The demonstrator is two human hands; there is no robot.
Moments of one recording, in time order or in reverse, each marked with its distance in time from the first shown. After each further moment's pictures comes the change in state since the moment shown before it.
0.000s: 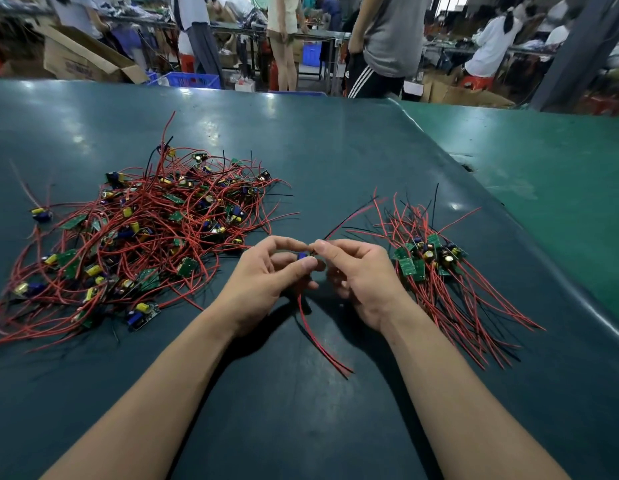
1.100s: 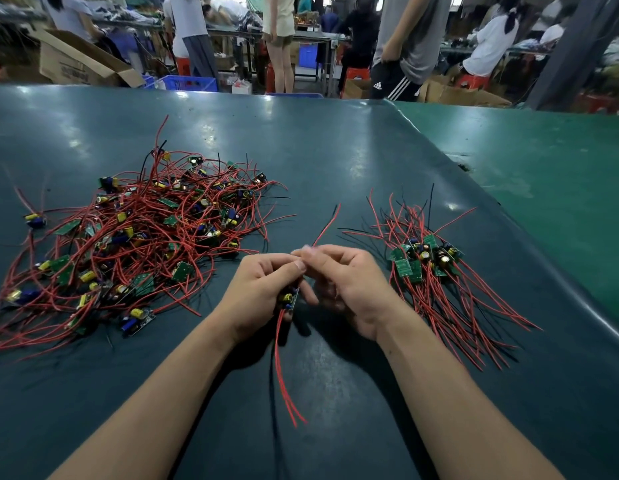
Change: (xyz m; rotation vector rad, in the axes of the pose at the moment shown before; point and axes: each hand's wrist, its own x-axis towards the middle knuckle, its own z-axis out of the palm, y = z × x) left_hand -0.010 0.009 0.009 0.116 -0.030 -0.007; right_hand -0.008 0.000 0.003 0.021 -0.135 0.045
